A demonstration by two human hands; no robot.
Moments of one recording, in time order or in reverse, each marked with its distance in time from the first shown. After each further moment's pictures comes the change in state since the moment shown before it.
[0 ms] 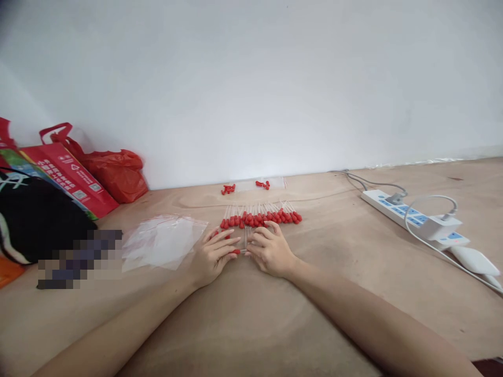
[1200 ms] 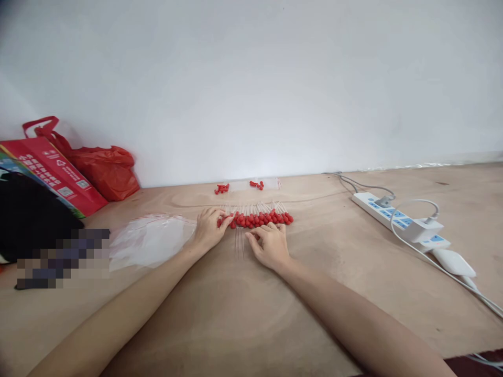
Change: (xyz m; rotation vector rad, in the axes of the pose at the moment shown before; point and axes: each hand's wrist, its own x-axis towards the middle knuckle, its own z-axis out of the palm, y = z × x) left_hand 0.055 -0.031 0.026 0.120 0.145 -0.469; right_hand -0.002 0.011 0.000 0.072 0.016 0.516
